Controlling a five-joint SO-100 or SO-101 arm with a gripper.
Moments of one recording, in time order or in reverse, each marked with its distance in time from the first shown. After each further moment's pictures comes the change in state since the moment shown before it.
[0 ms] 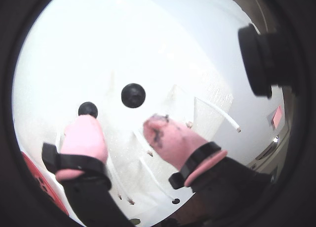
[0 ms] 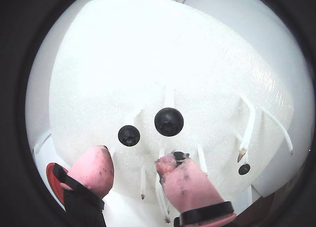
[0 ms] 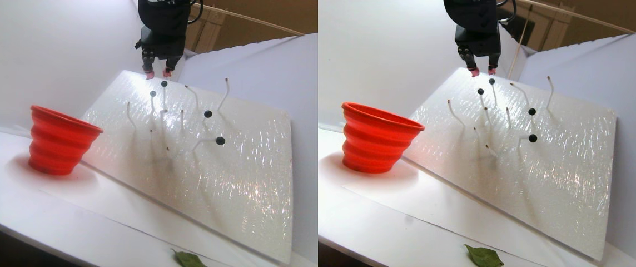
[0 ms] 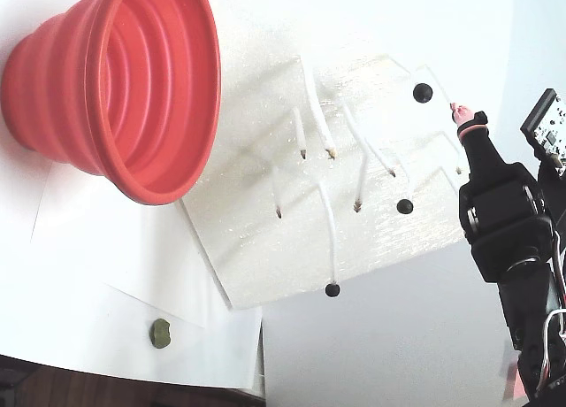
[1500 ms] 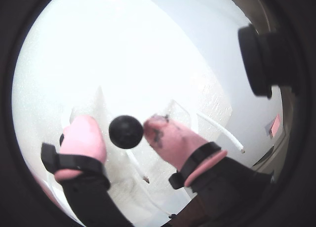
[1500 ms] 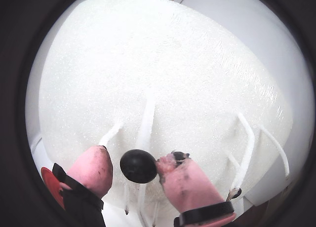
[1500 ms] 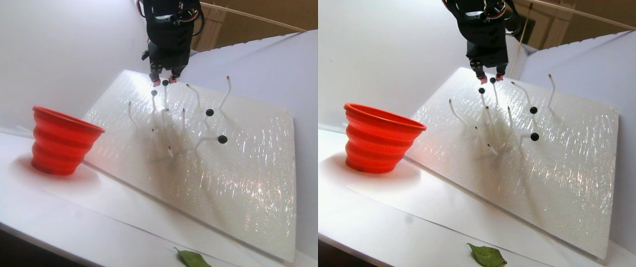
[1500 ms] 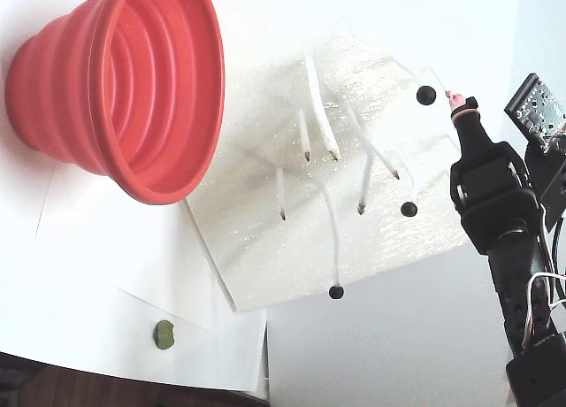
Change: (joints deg) arm 1.8 -12.5 -13.3 -1.1 -4.0
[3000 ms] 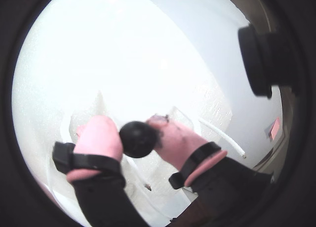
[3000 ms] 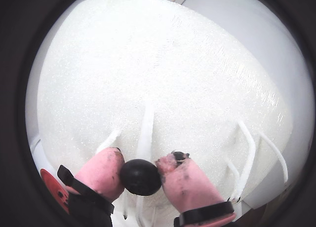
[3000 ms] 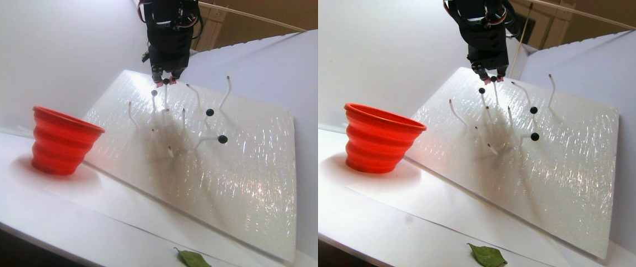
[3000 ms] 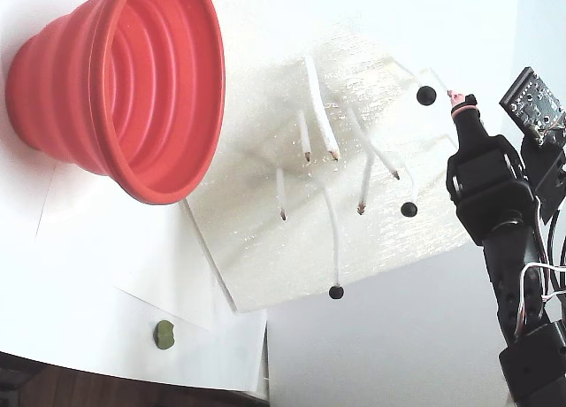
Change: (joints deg) arm 0.0 -3.1 -3.1 -1.3 -0.8
